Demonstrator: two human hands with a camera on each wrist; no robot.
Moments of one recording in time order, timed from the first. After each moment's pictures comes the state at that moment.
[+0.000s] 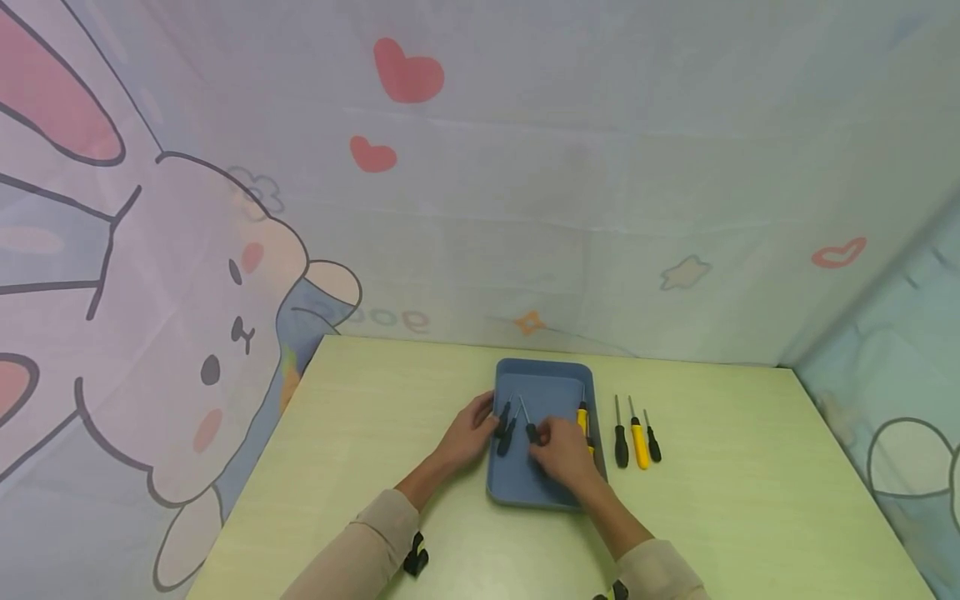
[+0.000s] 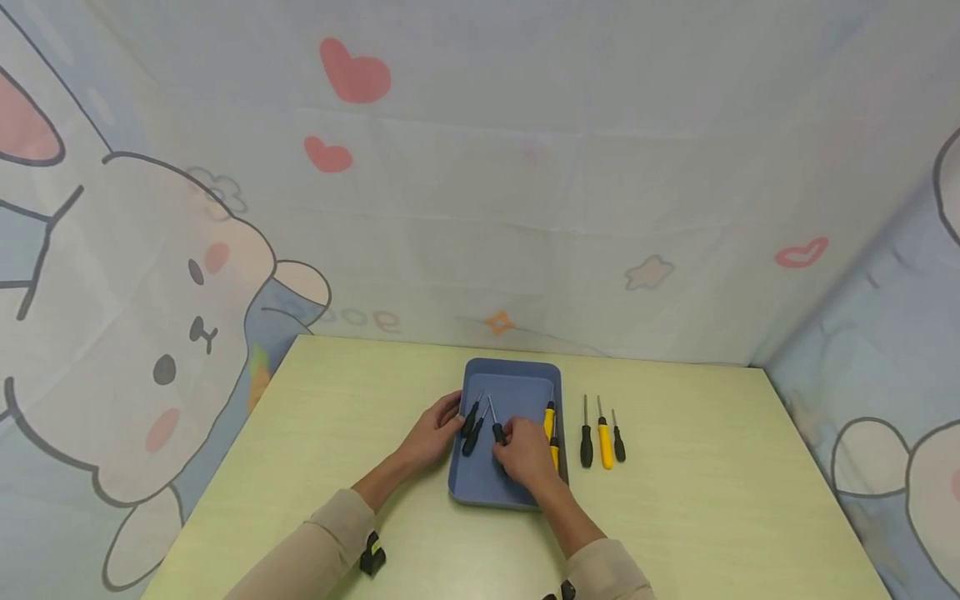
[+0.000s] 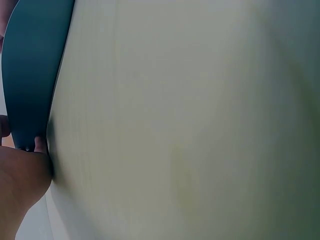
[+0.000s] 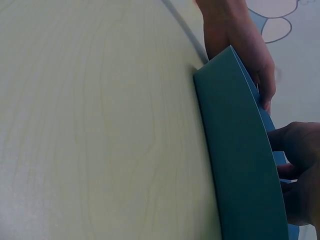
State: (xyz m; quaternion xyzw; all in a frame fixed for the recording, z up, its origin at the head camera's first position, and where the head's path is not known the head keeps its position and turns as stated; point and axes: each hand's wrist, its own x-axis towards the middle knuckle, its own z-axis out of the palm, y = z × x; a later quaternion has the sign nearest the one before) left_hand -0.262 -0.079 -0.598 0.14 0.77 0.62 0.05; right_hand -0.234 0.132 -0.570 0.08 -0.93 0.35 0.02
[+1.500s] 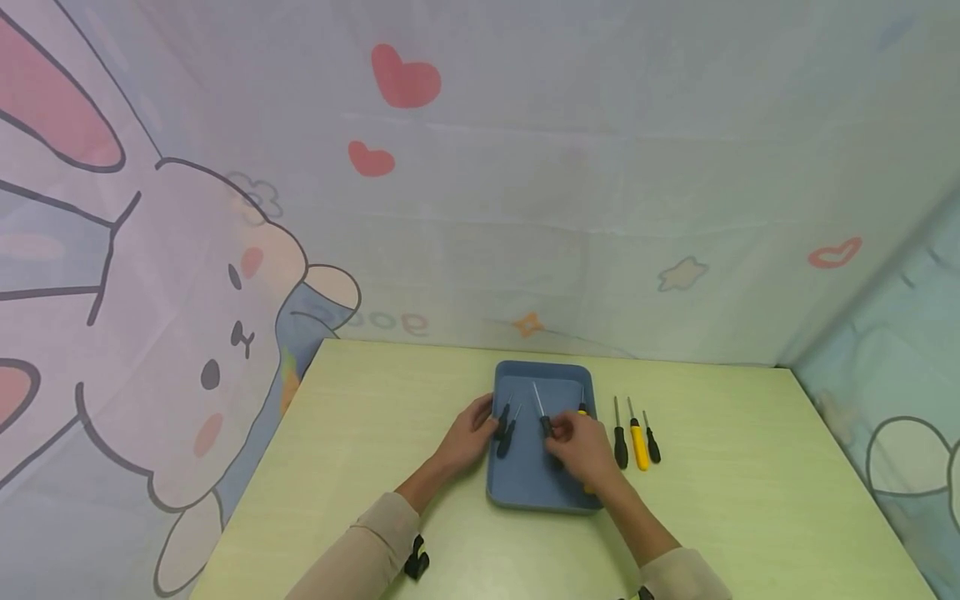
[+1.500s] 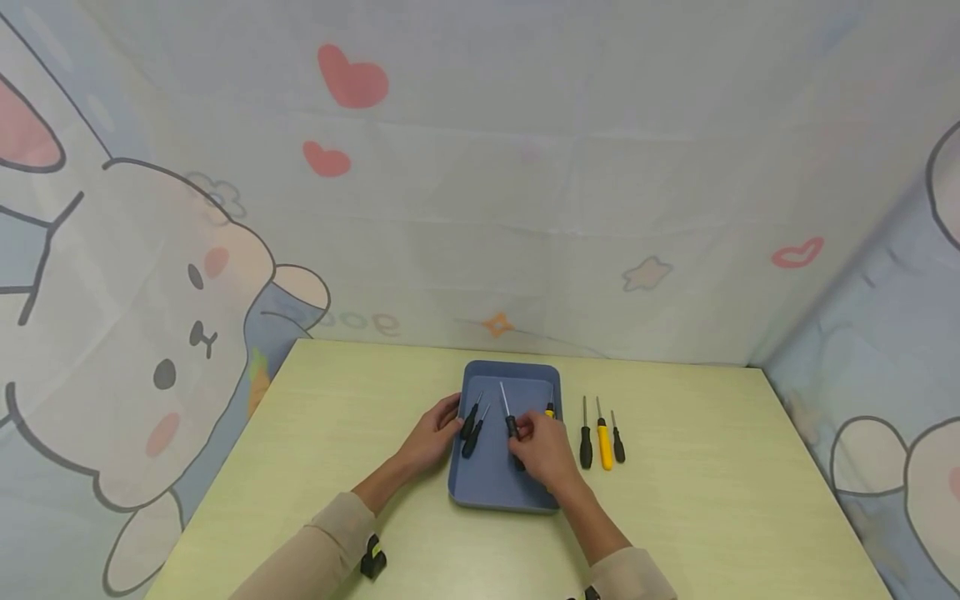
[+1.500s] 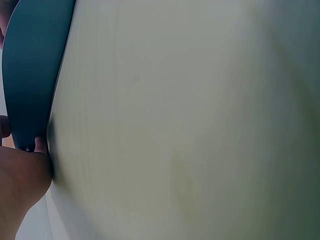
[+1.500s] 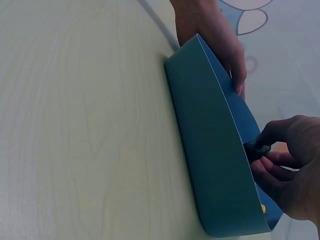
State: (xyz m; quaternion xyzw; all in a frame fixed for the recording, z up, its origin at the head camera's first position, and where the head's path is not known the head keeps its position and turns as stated) left_hand -0.261 -0.081 -0.599 0.15 0.76 0.63 0.05; right_hand -0.229 0.158 -0.557 0.06 -0.91 0.41 0.04
